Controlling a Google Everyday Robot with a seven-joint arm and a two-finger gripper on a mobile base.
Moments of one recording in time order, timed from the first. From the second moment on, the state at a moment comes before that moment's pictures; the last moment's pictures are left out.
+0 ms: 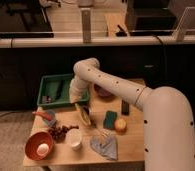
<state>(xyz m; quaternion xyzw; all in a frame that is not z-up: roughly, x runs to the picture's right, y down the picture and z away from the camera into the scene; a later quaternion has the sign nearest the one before) -0.150 0.057 0.827 -0.28 -0.27 -0.17 0.90</state>
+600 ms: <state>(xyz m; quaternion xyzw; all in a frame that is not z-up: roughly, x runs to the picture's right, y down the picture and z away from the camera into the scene) -0.146 0.057 0.817 -0.28 -0.26 -0.13 0.91</state>
